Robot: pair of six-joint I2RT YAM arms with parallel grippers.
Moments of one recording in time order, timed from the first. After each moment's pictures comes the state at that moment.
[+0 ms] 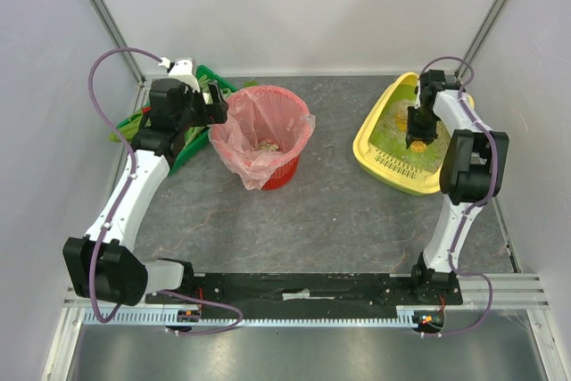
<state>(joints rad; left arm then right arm) -0.16 1.28 1.19 -0.29 0.03 -0.17 -0.10 2.06 1.69 -0.94 0.04 0.09</state>
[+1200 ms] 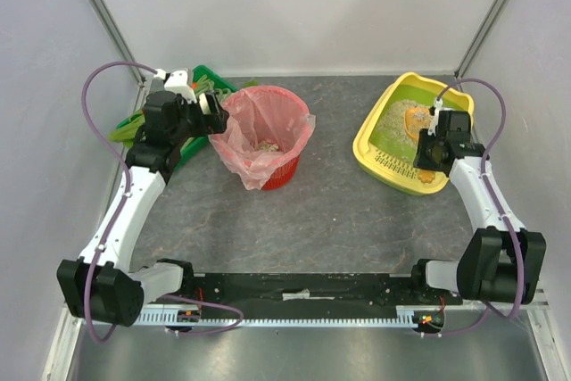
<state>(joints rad) -0.16 1.17 1.10 -0.29 0.08 -0.21 -0.10 1.31 0.97 -0.58 0.00 0.08</state>
